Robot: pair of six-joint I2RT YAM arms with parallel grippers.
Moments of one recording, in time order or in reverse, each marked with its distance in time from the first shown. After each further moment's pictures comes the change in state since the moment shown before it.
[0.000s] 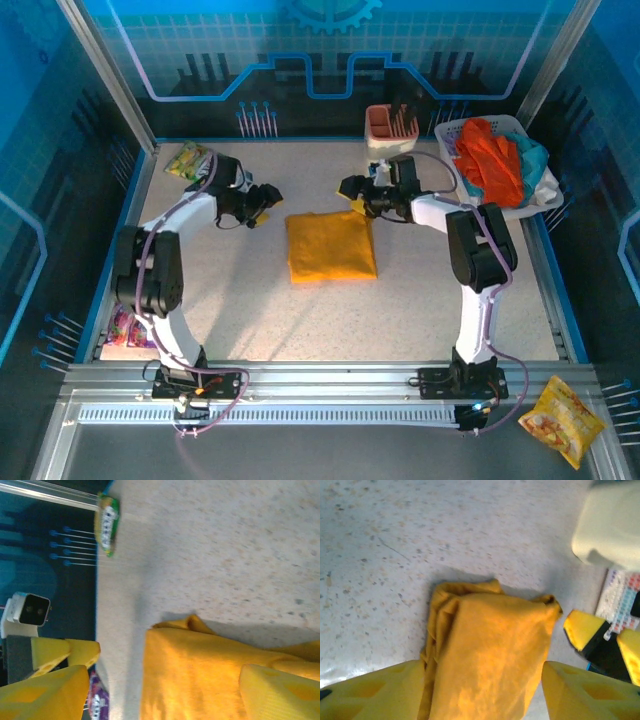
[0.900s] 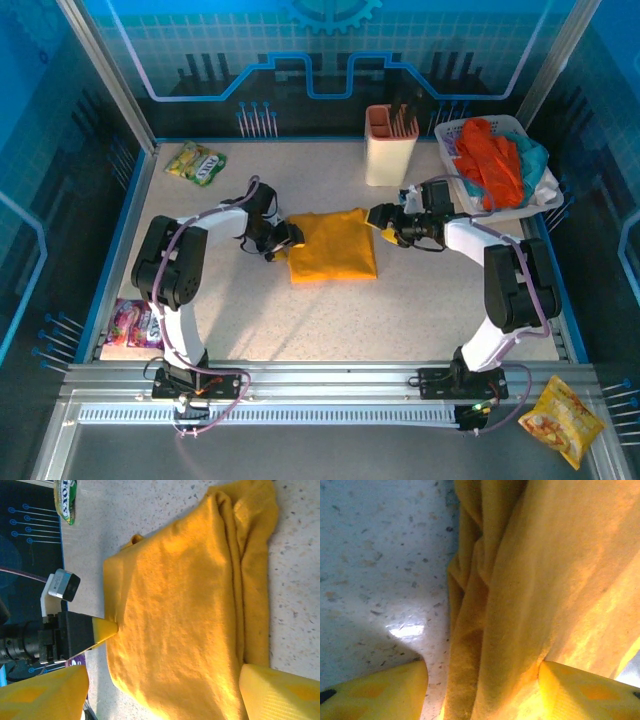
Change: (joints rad) left arm -0.182 0.133 -0.071 -0.082 -0.054 0.098; right arm -0.105 -0.351 -0.347 -0.256 0.026 -0.179
